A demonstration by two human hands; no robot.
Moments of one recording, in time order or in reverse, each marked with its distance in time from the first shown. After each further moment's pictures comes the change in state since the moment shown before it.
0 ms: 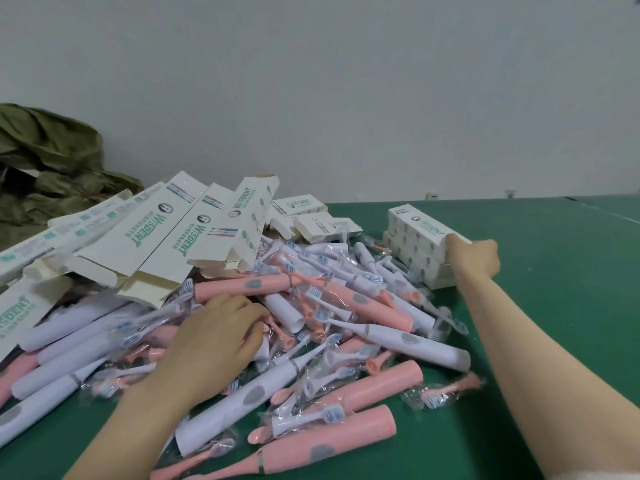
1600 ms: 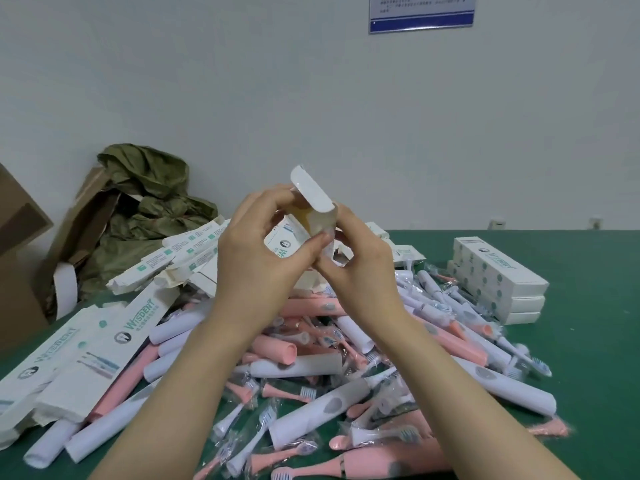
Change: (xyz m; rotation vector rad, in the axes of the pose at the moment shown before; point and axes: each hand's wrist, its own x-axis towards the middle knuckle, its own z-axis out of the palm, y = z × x) left_hand 0.016 0.019 -0.115 -0.636 0.802 -0.020; right_hand -0.252 -0.089 0.031 0.486 -0.679 -1.132
